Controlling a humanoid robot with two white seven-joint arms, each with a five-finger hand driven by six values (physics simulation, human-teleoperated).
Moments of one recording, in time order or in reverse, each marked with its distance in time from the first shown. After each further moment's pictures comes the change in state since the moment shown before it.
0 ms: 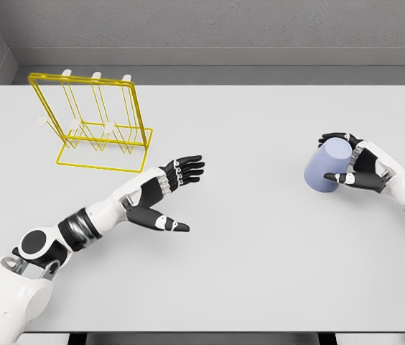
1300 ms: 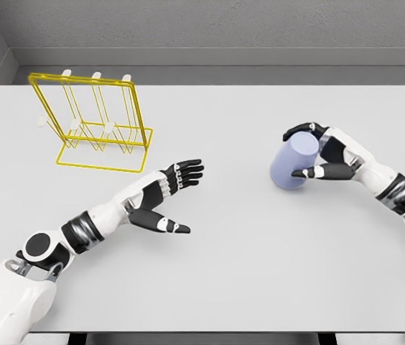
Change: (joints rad) left arm 0.008 -0.024 0.009 0.035 -0.046 -0.007 0.000; right arm -0.044 0.052 0.034 -0.144 0.045 -0.020 0.001
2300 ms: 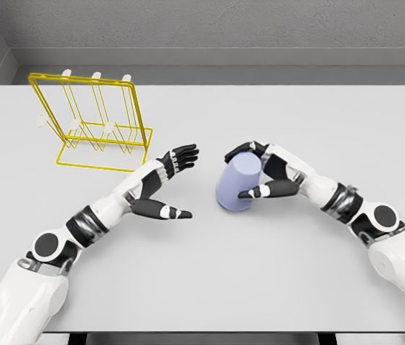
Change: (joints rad) left arm -0.011 -0.111 0.084 0.098 -0.137 -0.151 0.000; right arm -0.008 0.144 0.083 -0.058 0.063 0.010 0.000
